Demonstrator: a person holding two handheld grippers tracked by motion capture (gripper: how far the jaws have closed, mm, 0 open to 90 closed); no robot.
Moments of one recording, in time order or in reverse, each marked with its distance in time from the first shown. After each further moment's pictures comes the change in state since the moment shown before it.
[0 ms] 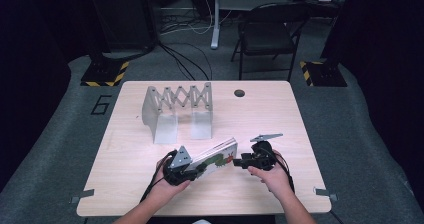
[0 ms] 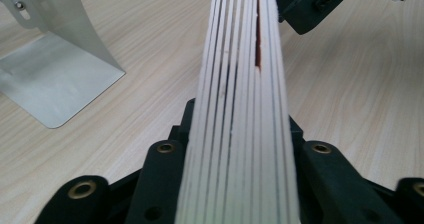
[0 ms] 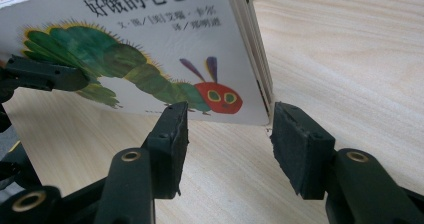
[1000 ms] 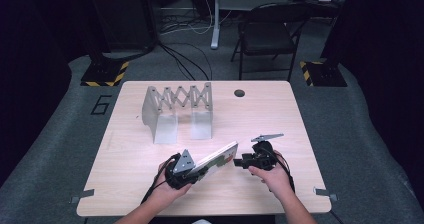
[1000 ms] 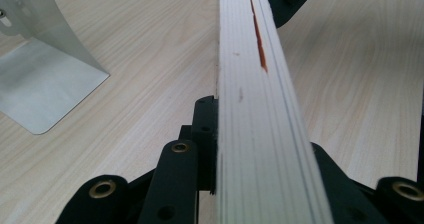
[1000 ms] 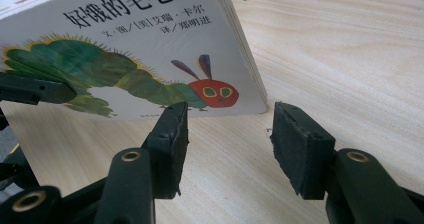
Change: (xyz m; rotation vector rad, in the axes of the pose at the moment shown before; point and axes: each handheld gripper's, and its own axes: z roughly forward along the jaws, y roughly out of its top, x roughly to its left) left arm -0.009 0.003 -0.003 0.033 -0.024 0.051; right arm -0.003 -0.001 0.000 0.005 0.000 0.025
